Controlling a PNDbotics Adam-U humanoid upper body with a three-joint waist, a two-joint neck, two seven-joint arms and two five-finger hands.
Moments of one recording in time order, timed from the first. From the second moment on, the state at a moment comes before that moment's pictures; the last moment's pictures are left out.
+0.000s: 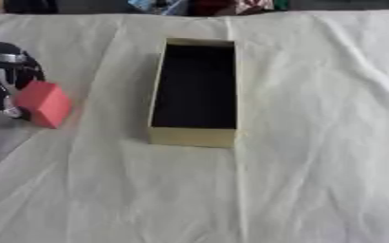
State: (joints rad) left arm -0.83 0.80 -0.17 -1.19 -0.67 -0.14 -0.86; right arm -0.26 -0.73 -0.11 -1.99 -0.04 -0.09 -0.47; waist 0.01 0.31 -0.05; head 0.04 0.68
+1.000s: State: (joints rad) left arm -1.00 0.74 -0.15 -1.26 -0.73 -0.08 -0.74; right arm -0.26 -0.73 -0.11 -1.99 -0.04 -0.09 -0.47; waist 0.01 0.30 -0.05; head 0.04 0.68
